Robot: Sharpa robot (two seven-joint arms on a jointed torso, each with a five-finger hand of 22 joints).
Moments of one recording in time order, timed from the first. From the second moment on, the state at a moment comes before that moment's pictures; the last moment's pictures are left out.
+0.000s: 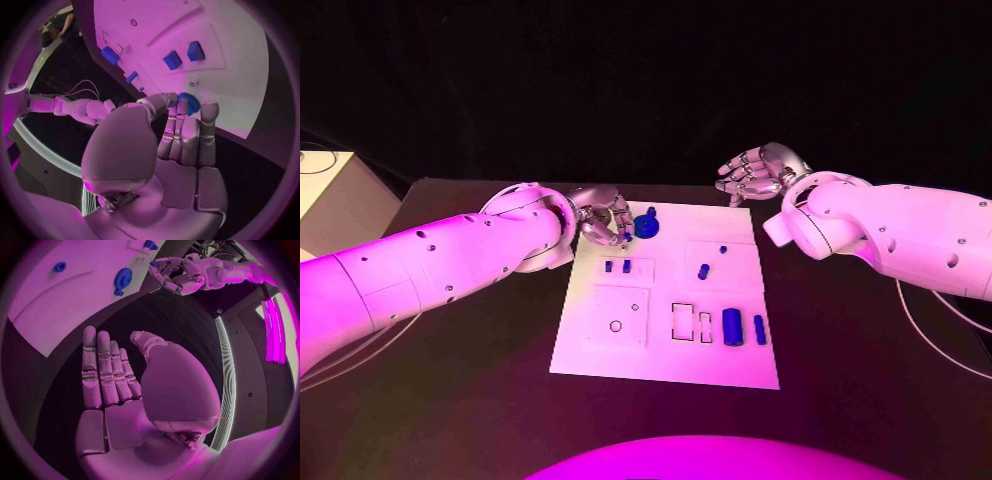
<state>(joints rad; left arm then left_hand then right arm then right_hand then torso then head) 1.25 -0.57 -0.07 1.22 -1.23 -0.07 -0.02 1.41 -0.18 0.61 -0.02 0.33 0.93 0.16 0.37 0.34 0.96 0.09 0.62 0.10 1.28 0.02 1.43 0.93 0.17 1.05 0.13 1.24 0.78 1.34 -0.80 -0.18 1.36 -0.61 -0.53 -0.01 1.38 -0.21 0.42 0.19 0.38 0.77 0.20 0.33 0.31 0.88 0.15 0.46 0.12 1.00 0.08 0.68 0.53 0.17 1.12 0.18 0.15 0.59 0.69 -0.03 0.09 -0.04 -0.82</state>
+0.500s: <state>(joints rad) 1.25 -0.54 -0.08 1.16 -1.23 -0.07 -0.02 1.41 -0.18 0.61 -0.02 0.33 0.93 0.15 0.37 0.34 0.97 0.09 0.61 0.10 1.28 0.02 1.43 0.93 0.17 1.05 0.13 1.24 0.78 1.33 -0.80 -0.18 1.36 -0.61 -0.53 -0.01 1.38 -0.21 0.42 0.19 0.38 0.77 0.20 0.33 0.31 0.88 0.15 0.46 0.12 1.00 0.08 0.68 0.53 0.17 1.12 0.18 0.15 0.59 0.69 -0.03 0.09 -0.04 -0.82</state>
